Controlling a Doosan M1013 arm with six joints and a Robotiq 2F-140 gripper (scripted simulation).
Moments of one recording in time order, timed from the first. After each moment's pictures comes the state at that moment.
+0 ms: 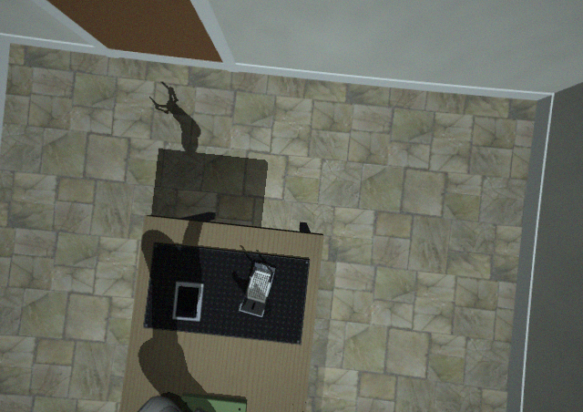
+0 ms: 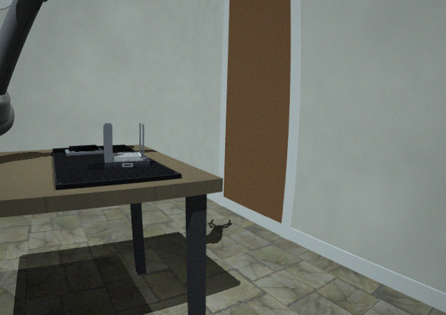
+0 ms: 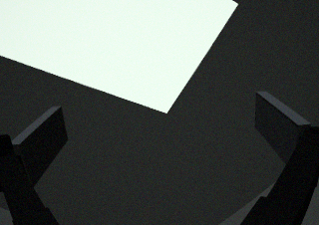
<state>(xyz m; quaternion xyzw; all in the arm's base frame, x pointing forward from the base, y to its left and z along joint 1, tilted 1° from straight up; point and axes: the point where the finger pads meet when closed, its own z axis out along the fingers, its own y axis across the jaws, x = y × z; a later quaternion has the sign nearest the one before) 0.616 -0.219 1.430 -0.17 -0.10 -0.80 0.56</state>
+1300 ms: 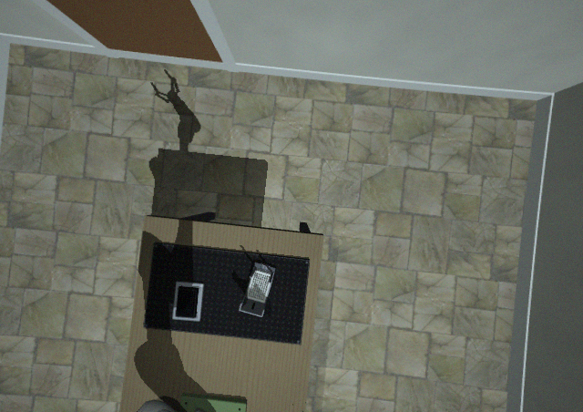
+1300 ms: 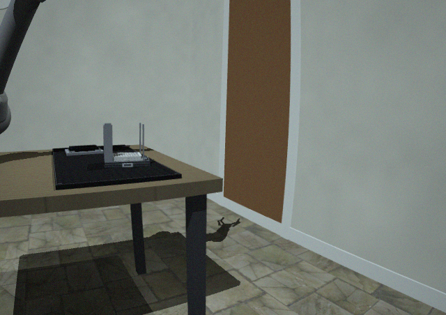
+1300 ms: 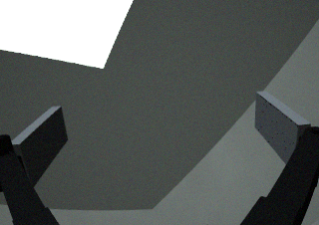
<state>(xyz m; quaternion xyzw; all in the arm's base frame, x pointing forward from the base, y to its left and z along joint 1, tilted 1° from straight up) 0.740 -0.169 1.366 -0.28 -0.06 -0.77 0.57</state>
